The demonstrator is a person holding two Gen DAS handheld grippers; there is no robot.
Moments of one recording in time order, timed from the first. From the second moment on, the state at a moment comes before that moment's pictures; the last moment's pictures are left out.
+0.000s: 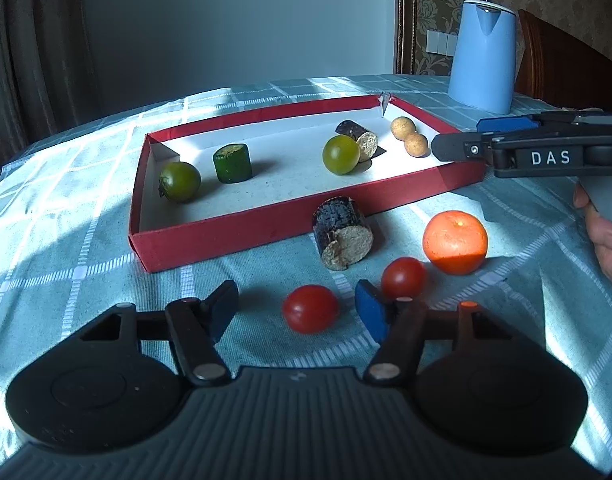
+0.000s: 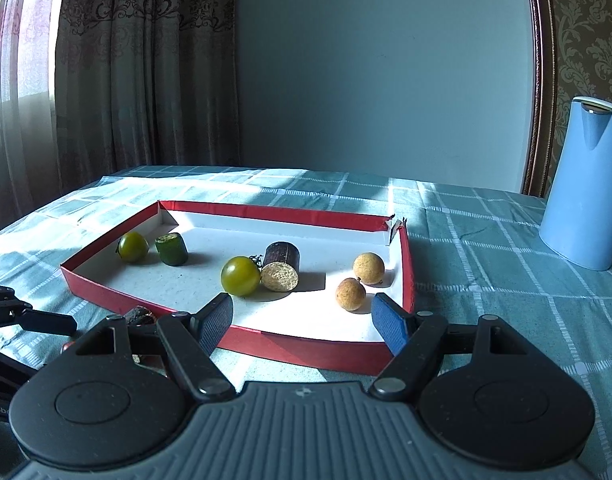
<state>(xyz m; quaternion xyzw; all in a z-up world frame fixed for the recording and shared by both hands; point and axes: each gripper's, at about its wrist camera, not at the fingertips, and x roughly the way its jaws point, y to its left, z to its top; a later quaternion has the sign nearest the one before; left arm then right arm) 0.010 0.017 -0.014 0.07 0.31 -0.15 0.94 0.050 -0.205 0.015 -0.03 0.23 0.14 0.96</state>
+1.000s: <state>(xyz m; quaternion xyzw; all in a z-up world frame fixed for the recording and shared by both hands) 0.007 0.015 -0.012 0.07 0.30 -0.16 0.94 0.018 -0.176 0.001 -0.11 0.25 0.24 0.93</state>
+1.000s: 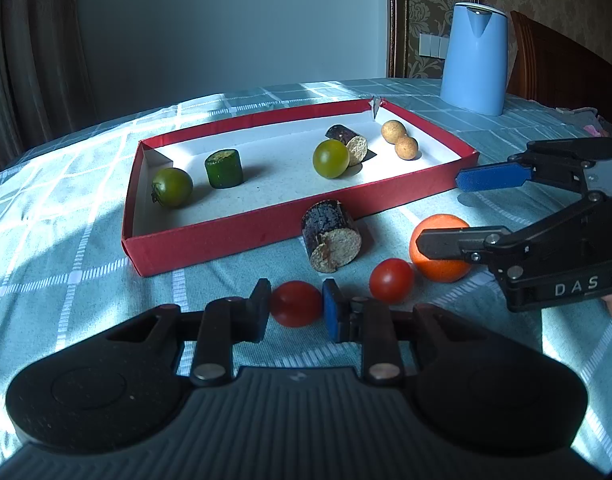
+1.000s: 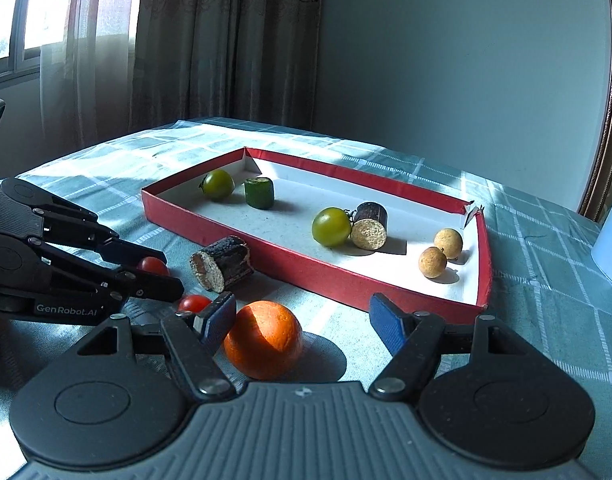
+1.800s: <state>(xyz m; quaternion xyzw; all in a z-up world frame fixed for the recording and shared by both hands) 0.006 0.015 -0.012 0.08 0.30 -0.15 0.94 0.016 -0.170 0.000 -0.09 0.29 0.26 0.92</state>
